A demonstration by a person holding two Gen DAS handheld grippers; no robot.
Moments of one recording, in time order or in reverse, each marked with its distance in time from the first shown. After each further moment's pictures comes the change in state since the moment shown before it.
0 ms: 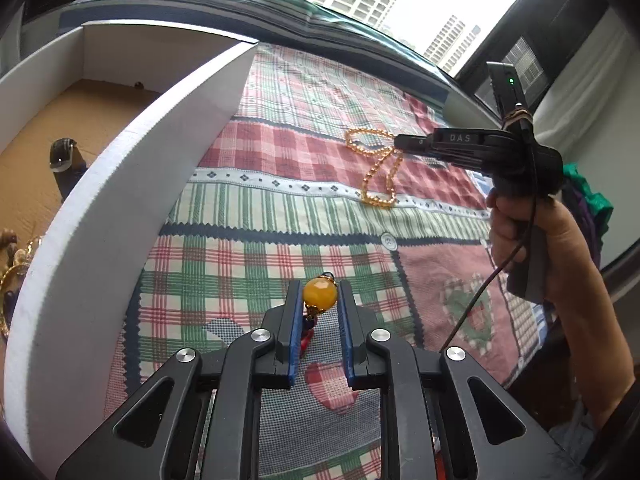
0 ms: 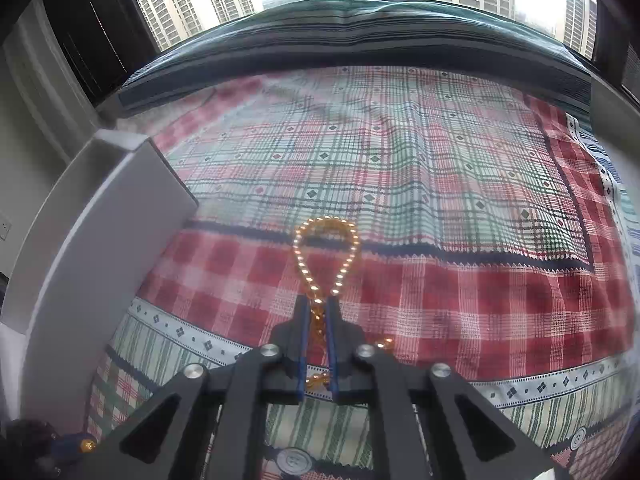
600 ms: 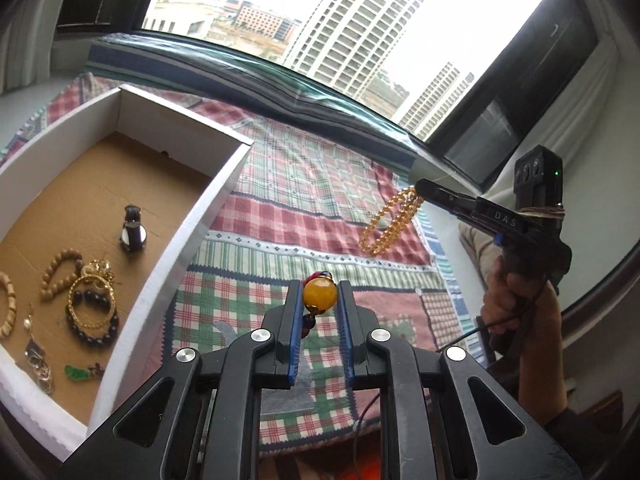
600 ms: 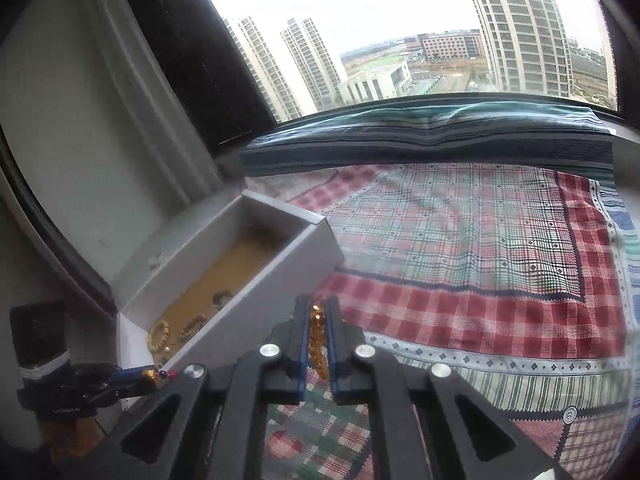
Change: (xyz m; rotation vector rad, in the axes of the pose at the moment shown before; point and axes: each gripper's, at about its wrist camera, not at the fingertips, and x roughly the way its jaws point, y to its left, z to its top) left arm -0.150 -0.014 0.014 -0.077 -0.180 -0.059; right arm -0.183 0.046 -0.017 -0.108 -0.213 0.325
